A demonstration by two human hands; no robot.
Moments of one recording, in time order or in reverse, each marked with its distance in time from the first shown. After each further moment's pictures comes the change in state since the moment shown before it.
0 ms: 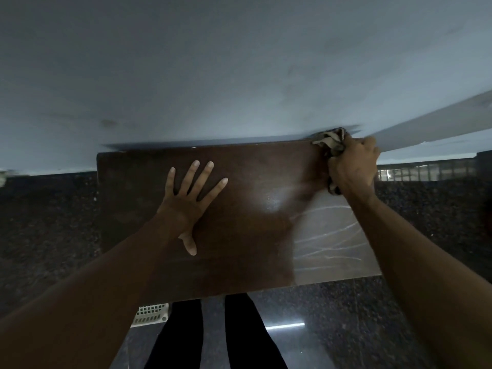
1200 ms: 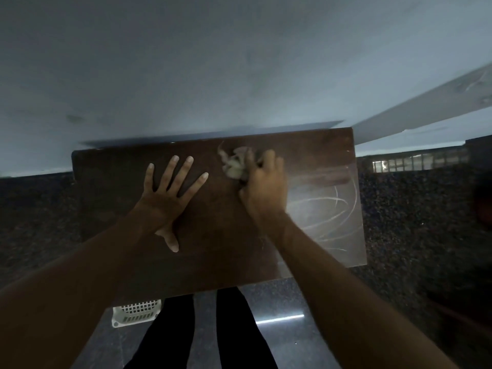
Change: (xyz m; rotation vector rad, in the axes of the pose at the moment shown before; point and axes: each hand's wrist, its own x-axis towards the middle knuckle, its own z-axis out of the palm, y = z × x) left_hand -0.005 0.004 -0.009 0.026 -0.071 -0.024; right_hand -0.103 -0.065 0.041 0.061 -0.072 -0.431
